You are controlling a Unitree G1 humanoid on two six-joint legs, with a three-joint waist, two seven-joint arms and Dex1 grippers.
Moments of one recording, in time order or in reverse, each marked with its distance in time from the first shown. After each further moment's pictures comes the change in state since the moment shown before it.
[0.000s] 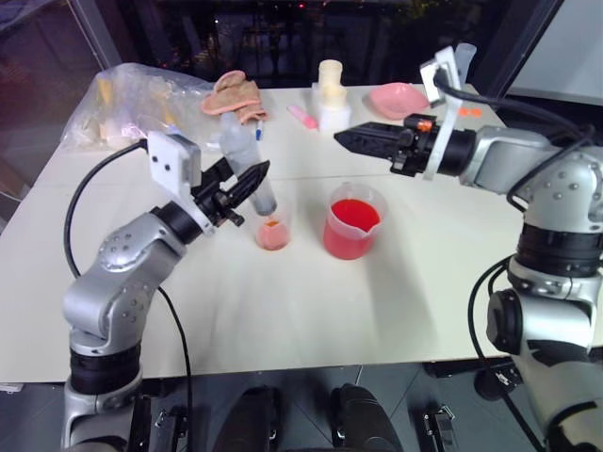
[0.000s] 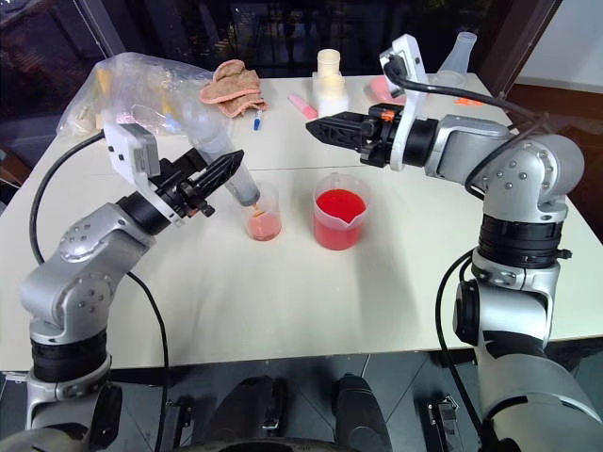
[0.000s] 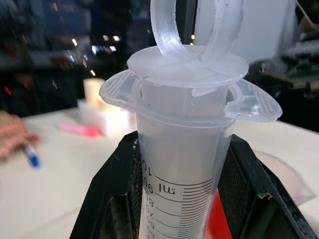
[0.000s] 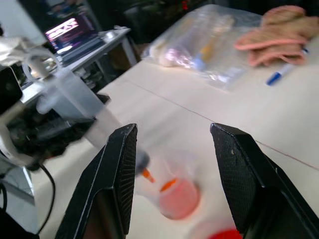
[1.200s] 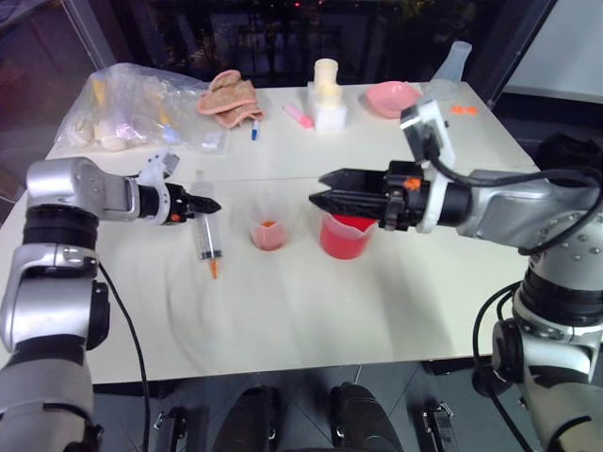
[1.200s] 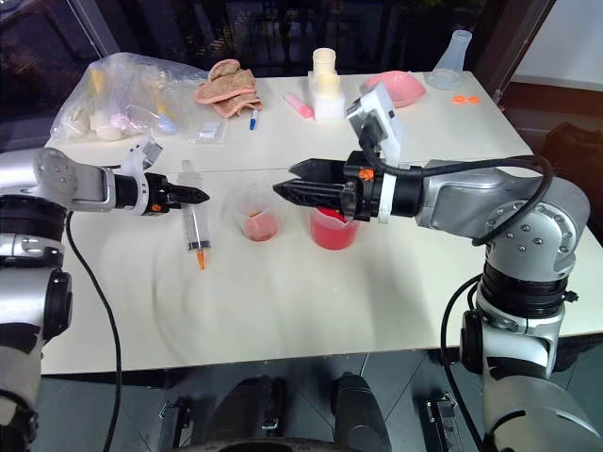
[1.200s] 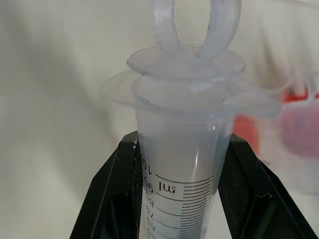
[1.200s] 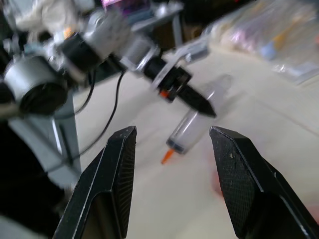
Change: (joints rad) left arm -0.630 0.282 -0.300 1.240 0.161 0.559 -0.319; right arm 0.150 -0.063 0.078 -0.402 0.232 0.061 -0.025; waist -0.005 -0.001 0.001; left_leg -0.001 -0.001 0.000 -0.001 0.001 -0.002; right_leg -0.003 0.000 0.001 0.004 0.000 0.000
